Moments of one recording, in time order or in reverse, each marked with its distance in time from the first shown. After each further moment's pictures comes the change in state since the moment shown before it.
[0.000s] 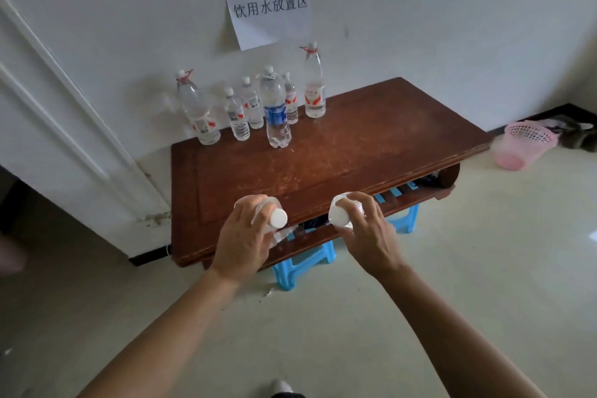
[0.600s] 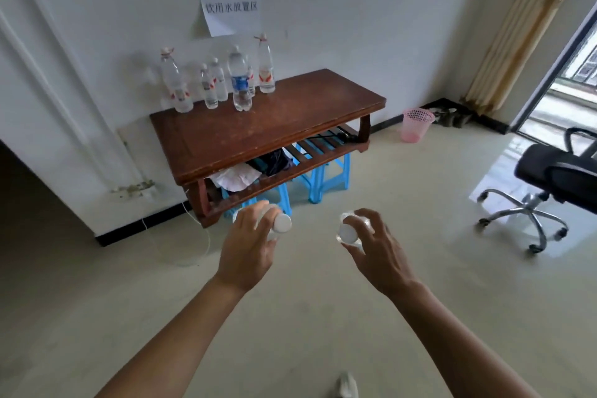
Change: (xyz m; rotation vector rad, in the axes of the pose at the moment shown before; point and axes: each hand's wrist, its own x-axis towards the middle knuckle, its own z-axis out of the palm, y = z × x) left_hand -0.290 0.232 -0.210 -0.182 0.015 0.046; right_hand -0.406 -0.248 -0.150 -0.145 0.101 0.141
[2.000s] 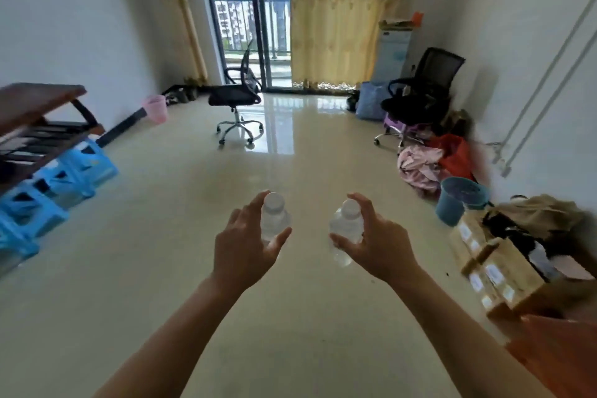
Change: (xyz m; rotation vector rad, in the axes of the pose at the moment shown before) left_hand -0.576 0.852 -0.353 -0.500 -0.267 0.352; right_hand -1.032 -0.349 -0.572 -0.487 0.303 0.830
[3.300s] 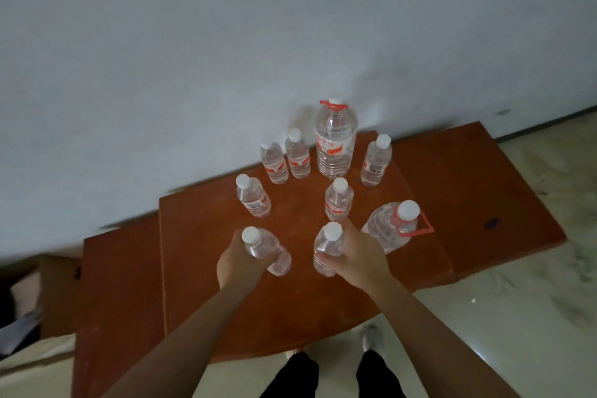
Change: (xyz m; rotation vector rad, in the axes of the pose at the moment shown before) left_hand -0.449 0.855 0.378 -0.382 -1.496 0.956; right_hand -0.767 0.364 -0.338 -0.082 0.720 1.917
